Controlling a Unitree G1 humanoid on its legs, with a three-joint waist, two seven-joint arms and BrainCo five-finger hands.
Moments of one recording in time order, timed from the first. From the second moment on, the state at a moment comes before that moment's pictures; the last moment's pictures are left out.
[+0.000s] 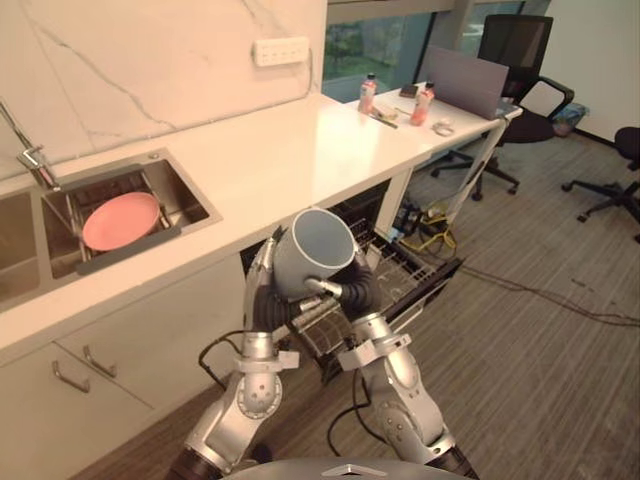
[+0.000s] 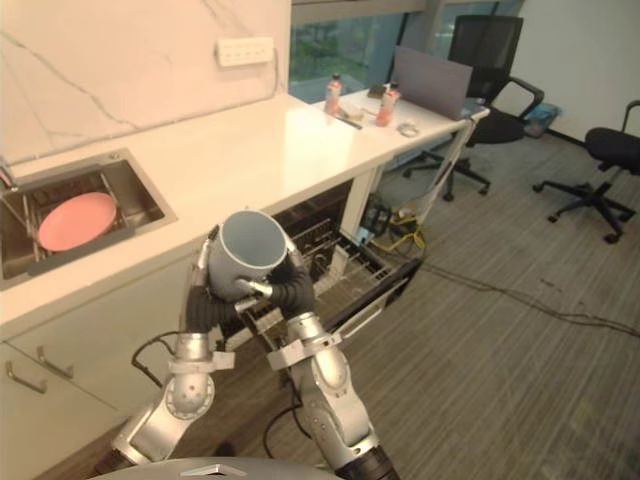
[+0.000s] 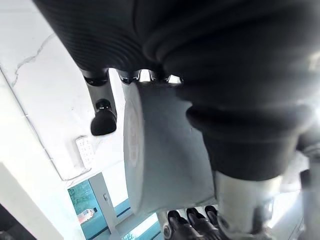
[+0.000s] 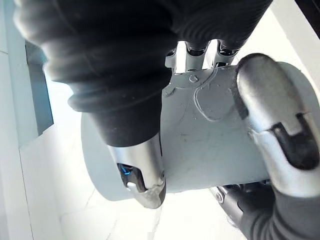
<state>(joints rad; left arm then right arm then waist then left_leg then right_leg) 0.08 0.12 -0.51 -0.02 0.53 -0.31 0.69 0.07 -0.09 0.44 -0.22 0.50 -0.29 0.03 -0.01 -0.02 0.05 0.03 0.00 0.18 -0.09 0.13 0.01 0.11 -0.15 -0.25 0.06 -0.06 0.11</state>
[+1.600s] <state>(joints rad) 0.03 0.15 -0.27 0.75 -0.36 -0.34 -0.15 -0.90 -0.53 -0.06 1.05 0.33 0.05 0.03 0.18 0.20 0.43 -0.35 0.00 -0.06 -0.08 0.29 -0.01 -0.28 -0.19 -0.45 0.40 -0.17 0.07</state>
